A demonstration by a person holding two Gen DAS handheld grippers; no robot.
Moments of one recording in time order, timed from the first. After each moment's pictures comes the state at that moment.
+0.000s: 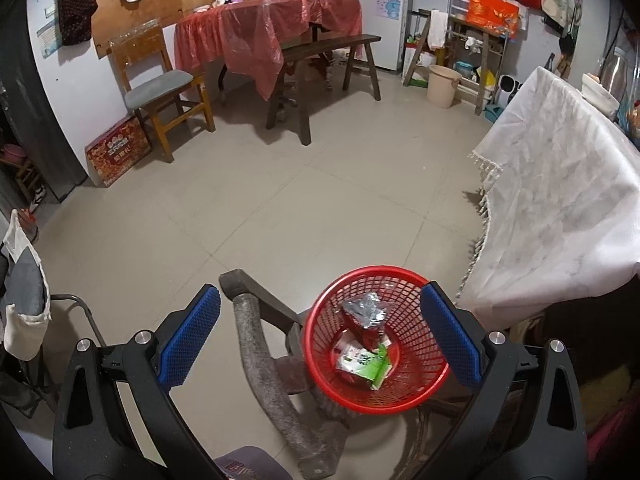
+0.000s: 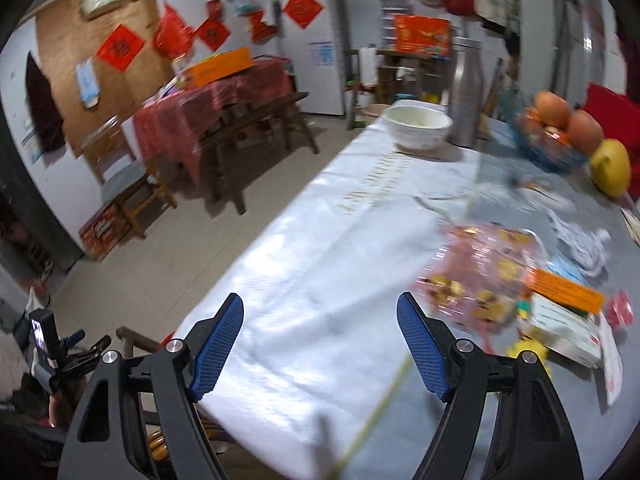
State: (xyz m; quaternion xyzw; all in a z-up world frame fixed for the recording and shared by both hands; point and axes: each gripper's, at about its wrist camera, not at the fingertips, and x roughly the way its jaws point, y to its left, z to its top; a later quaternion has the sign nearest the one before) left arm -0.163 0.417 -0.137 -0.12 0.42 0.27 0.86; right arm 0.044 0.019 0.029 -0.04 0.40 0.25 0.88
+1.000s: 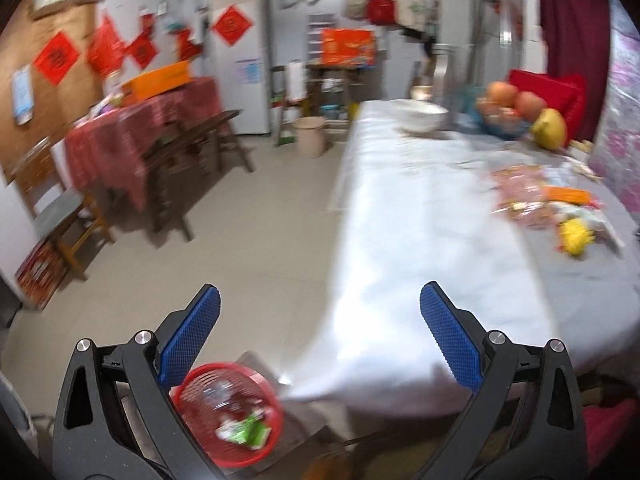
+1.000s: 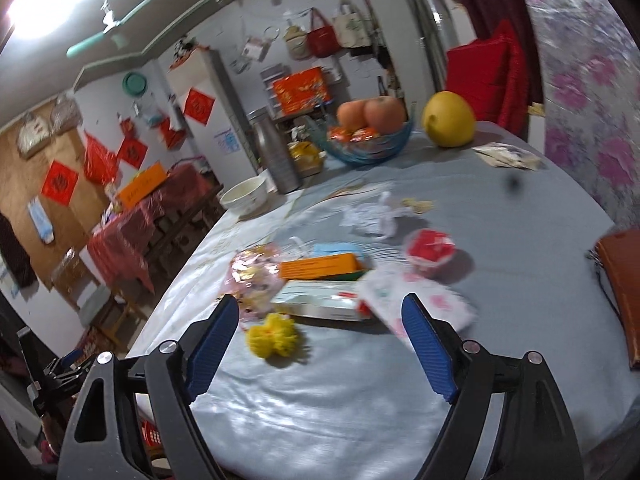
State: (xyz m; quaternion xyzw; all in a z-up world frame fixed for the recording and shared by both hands) left arm -0.042 0.197 -0.013 -0.02 0.34 0.07 0.94; right arm 0.017 -0.245 0.029 0.13 0.31 0.13 0.93
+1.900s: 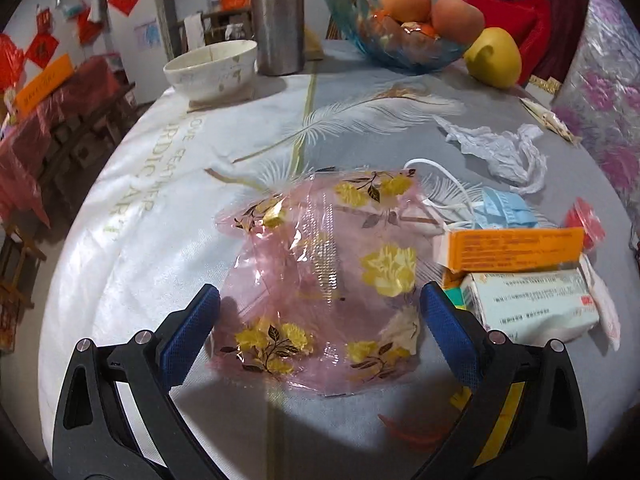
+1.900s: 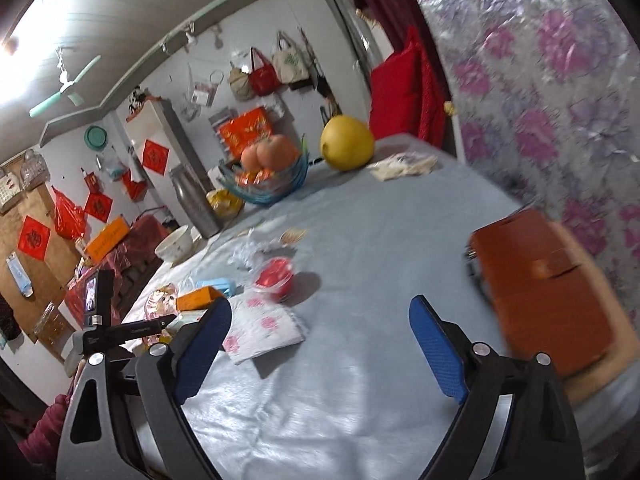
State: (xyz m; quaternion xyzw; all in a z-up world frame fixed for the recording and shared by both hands) left arm 0.180 -0.008 -0.062 0.00 0.45 -0.03 0.89; right arm -0.009 -0.391 -0.004 0.19 0.26 0.05 0.95
